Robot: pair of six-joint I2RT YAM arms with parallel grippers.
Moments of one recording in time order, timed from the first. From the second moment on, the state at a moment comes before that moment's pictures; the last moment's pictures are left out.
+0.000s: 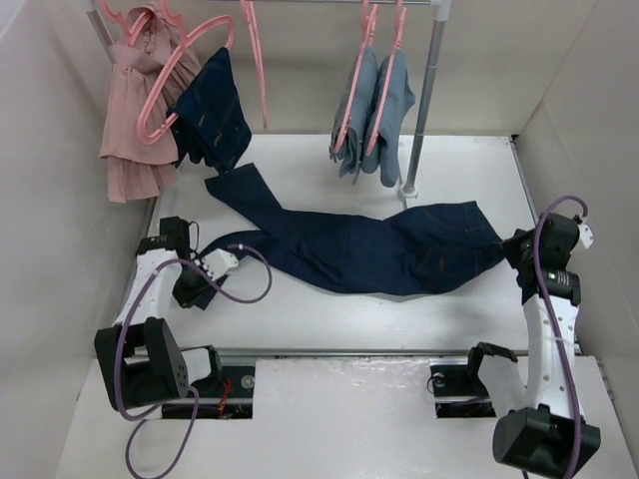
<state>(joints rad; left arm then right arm) 0.17 1.21 0.78 -1.04 0.04 1.16 -0.30 0.80 0.79 -0.60 0.11 0.79</state>
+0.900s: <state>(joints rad) -0.13 1.39 0.79 -0.66 -0.04 1.03 -0.31 0.86 0.81 -0.56 0.10 0.81</state>
